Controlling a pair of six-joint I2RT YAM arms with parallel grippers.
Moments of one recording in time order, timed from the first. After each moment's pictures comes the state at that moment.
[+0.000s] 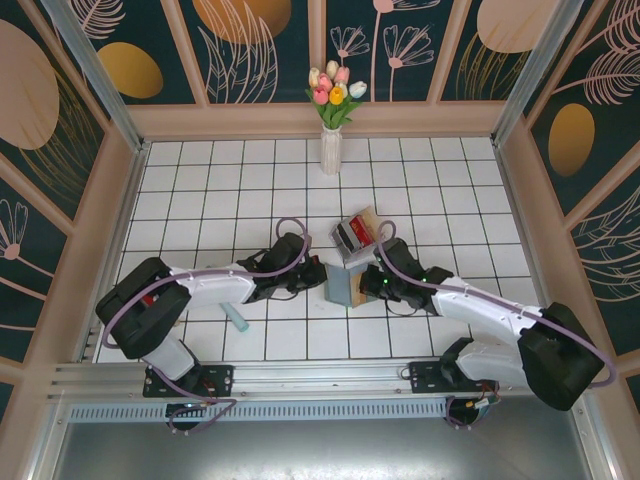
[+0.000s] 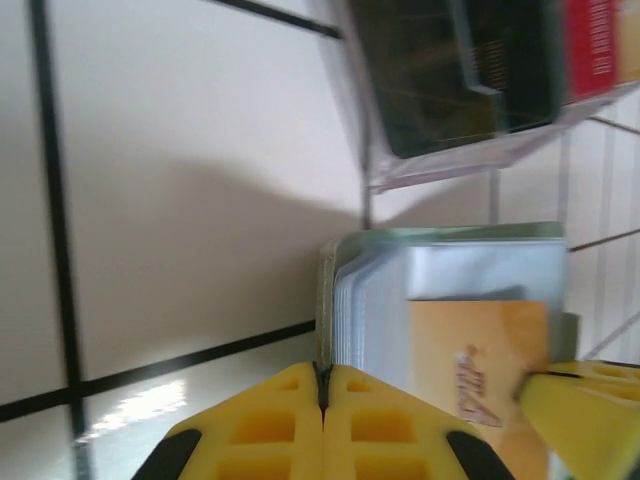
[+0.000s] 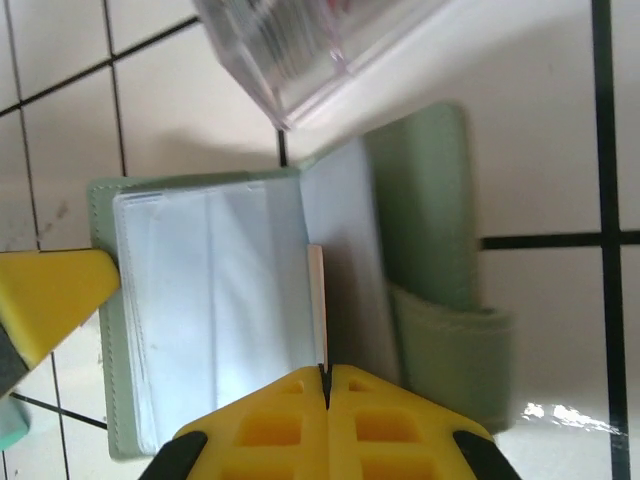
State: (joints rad) left arm -0.83 1.62 0.70 0.12 0.17 -1.03; right arm 0.71 1.17 0.50 -0.25 -0.12 0.88
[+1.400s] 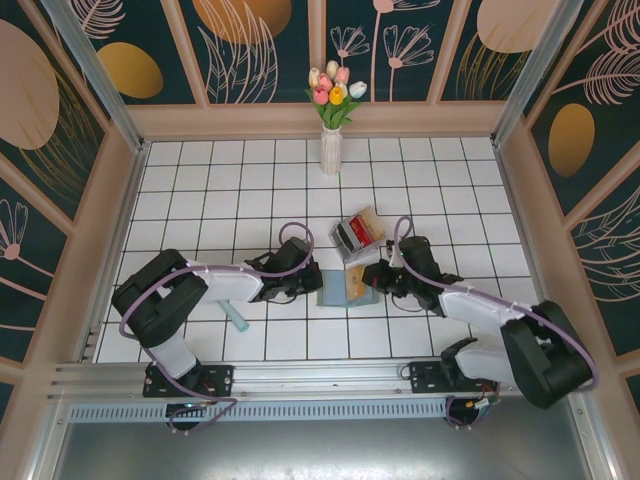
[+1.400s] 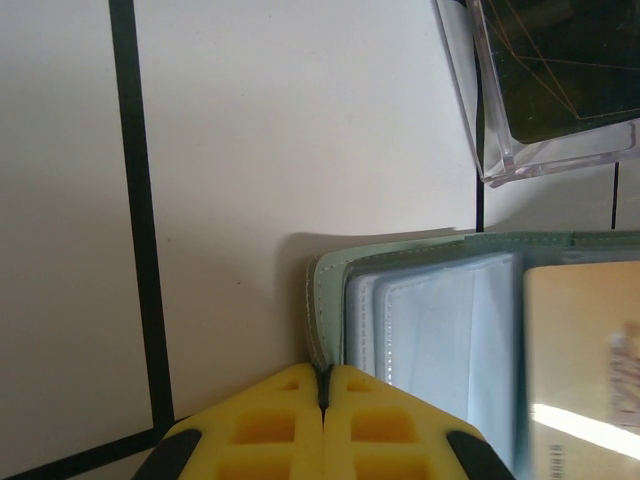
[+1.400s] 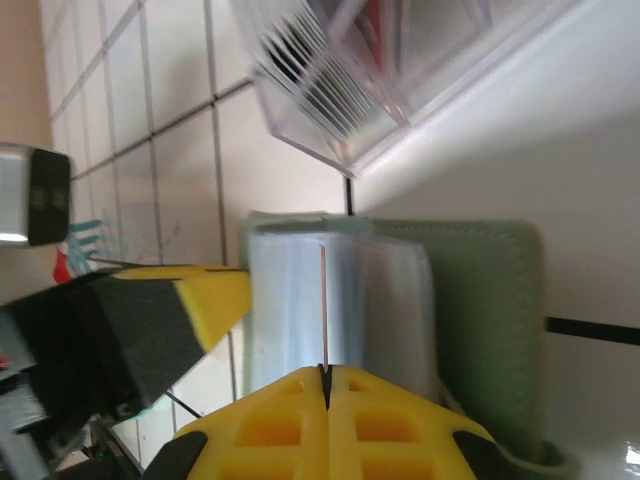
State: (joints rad) left arm -0.83 1.70 0.72 0.09 0.14 -0.96; right arm 0.50 1.18 0.37 0.08 -0.44 0.86
